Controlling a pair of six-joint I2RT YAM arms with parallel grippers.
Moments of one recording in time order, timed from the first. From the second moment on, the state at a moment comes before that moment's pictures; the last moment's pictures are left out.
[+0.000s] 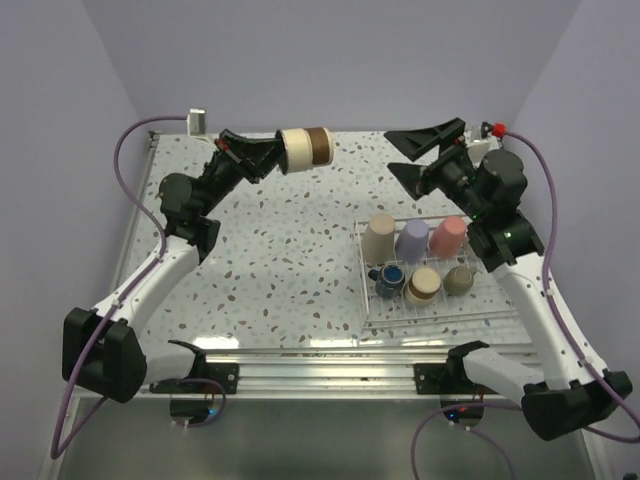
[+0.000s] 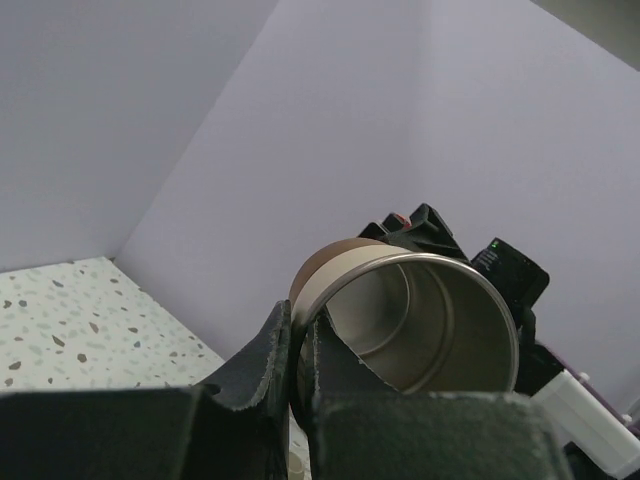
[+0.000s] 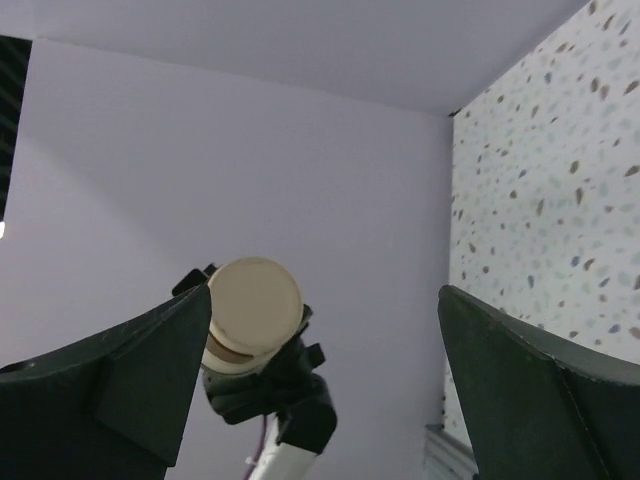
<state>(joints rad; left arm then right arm) -0.32 1.28 0.99 0.84 0.52 -1.02 0.27 1.02 1.20 -0.21 -0.25 1.32</state>
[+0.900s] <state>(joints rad) -0.39 1.10 0.87 0.91 0.42 -1.10 0.62 1.23 1.33 0.08 -0.31 1.44</state>
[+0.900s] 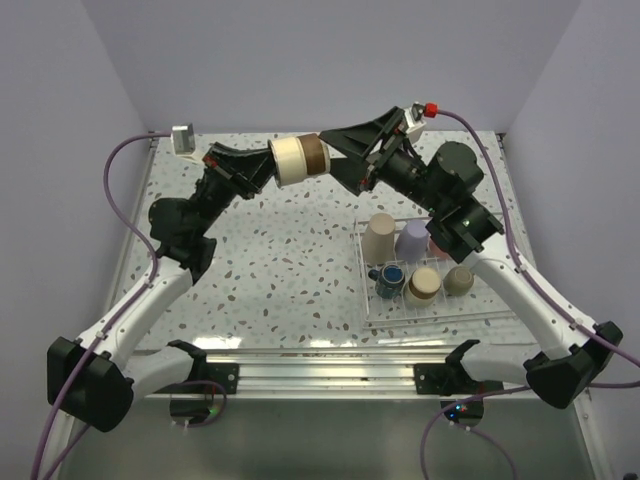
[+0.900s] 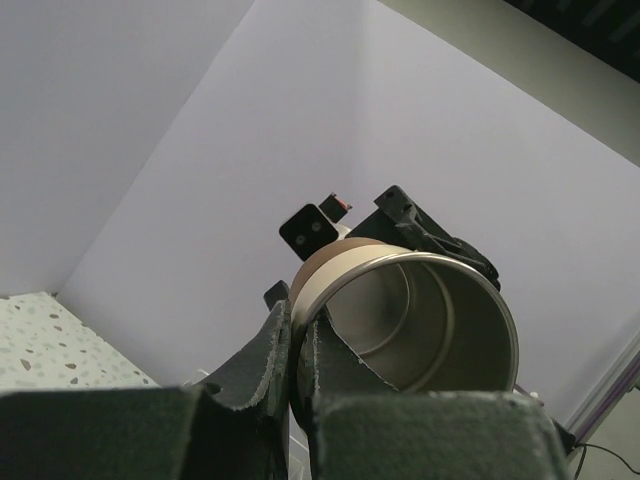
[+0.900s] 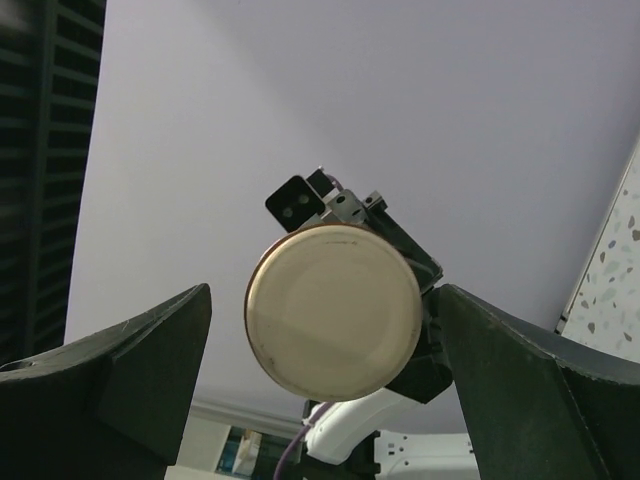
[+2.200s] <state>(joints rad) -0.33 1.00 0.92 0.30 0.32 -0.84 0.57 1.21 1.60 -0.47 -0.14 0.95</state>
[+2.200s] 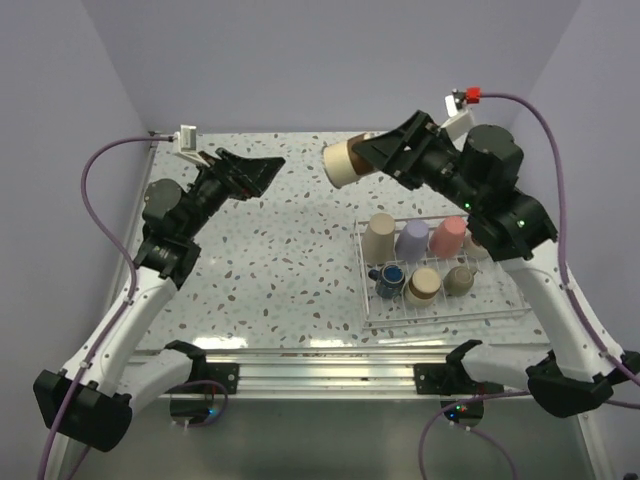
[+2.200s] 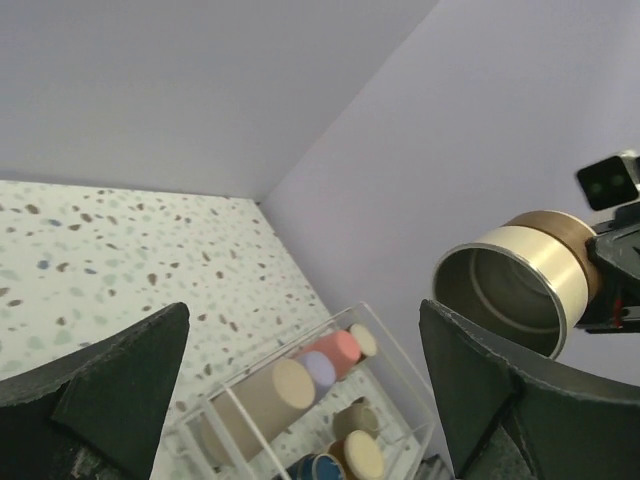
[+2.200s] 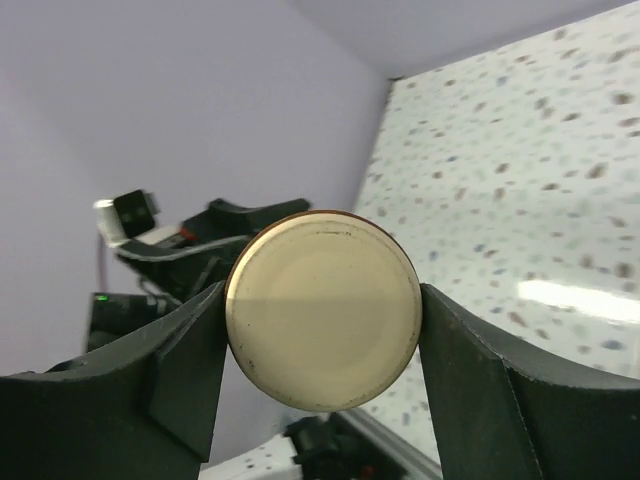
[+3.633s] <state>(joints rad) -0.32 1.16 0.98 0.04 0.42 -0.55 -0.03 0.96 1.04 -1.16 0.67 0.65</state>
